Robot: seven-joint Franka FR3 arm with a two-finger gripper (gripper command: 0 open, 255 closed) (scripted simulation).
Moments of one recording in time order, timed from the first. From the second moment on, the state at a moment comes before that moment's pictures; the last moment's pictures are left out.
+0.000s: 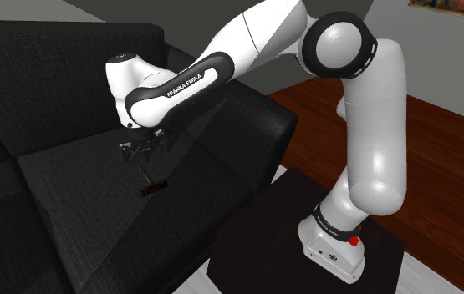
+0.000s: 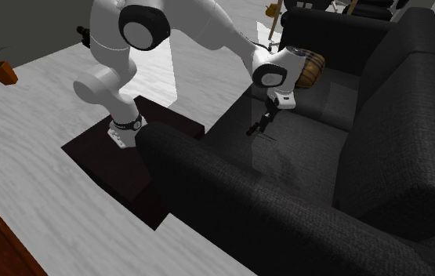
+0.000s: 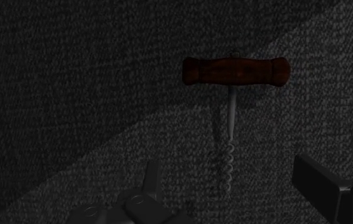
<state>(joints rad) 0.18 0.56 0.39 -1.75 -0.28 2.15 0.76</state>
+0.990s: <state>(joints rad) 0.23 0.70 0.36 -1.66 -0.32 2.20 0.80</state>
